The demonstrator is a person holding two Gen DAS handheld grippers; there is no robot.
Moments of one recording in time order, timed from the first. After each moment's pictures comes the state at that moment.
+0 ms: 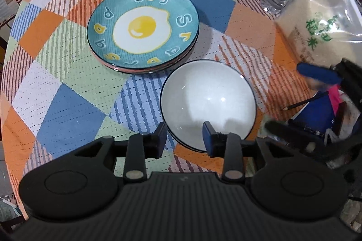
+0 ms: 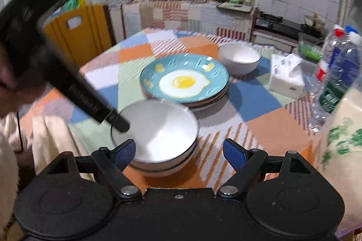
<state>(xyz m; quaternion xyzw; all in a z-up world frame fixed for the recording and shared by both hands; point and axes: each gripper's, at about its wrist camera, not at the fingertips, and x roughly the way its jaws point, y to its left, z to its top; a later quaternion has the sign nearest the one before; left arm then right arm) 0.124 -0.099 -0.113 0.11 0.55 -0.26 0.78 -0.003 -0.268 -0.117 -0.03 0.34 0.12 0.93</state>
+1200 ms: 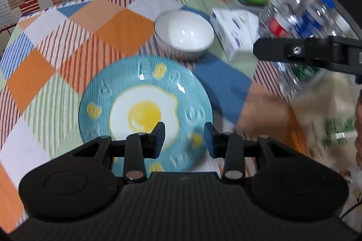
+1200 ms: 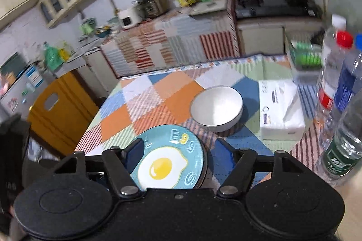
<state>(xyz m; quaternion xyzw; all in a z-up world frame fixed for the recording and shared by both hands) 0.249 -0.136 -0.110 0.03 0.49 -0.25 0.83 0.189 -0.347 -0.073 0.16 0.38 0.10 0.91</state>
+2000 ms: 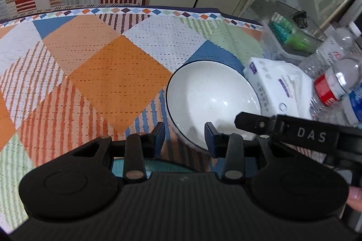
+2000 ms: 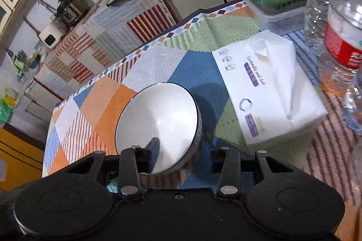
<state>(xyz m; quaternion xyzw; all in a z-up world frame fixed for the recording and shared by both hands) 0.402 -0.183 -0.175 -0.04 0.48 -0.23 0.85 0.317 -0.375 -0.176 0.27 0.43 -0.05 0.86</state>
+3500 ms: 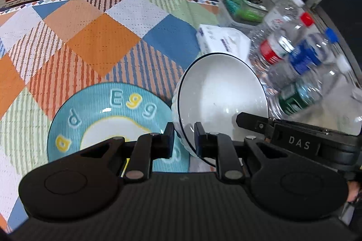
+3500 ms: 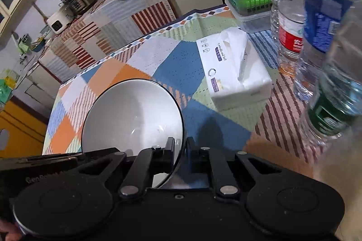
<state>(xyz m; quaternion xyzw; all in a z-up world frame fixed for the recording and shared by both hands) 0.294 -0.162 -0.105 -0.03 0.52 -0.29 0.81 0.209 -0.371 -0.124 0.22 0.44 -0.03 0.87</state>
